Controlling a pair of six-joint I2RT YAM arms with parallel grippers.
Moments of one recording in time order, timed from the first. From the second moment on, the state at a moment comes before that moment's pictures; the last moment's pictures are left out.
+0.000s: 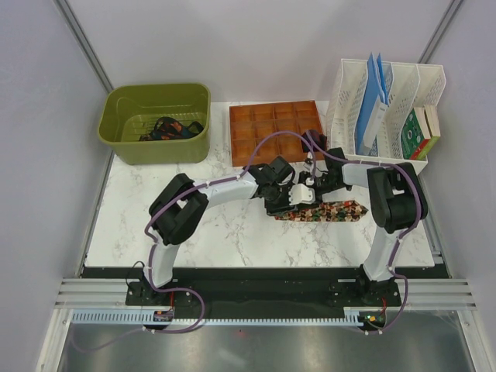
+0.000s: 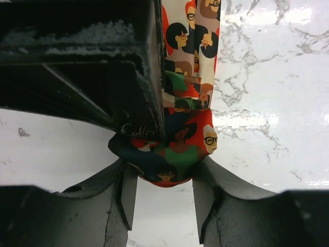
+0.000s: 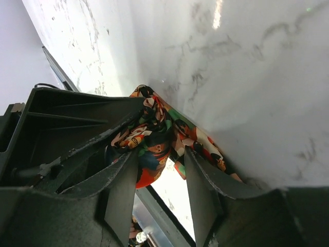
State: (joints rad) left arm -0.88 2.05 1.46 -0.51 0.31 0.65; right arm 0.18 1.91 1.02 -0.39 -0.87 0.31
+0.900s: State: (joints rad) left arm -0.89 2.07 1.47 -0.49 0.33 0.66; right arm 0.13 1.87 0.95 -0.44 -0.97 0.28
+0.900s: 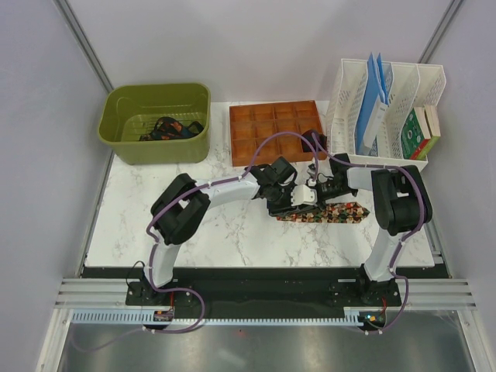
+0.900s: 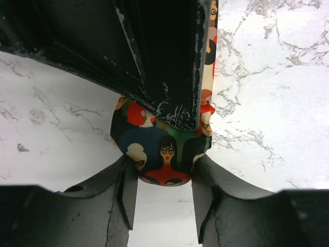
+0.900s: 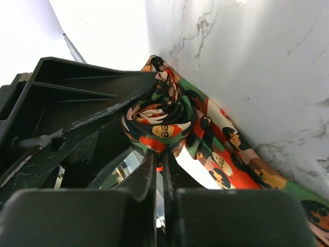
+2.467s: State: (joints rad) left arm -0.82 1.94 1.24 -0.25 0.54 0.64; right arm 0.19 1.99 0.96 -0.35 -1.01 0.37
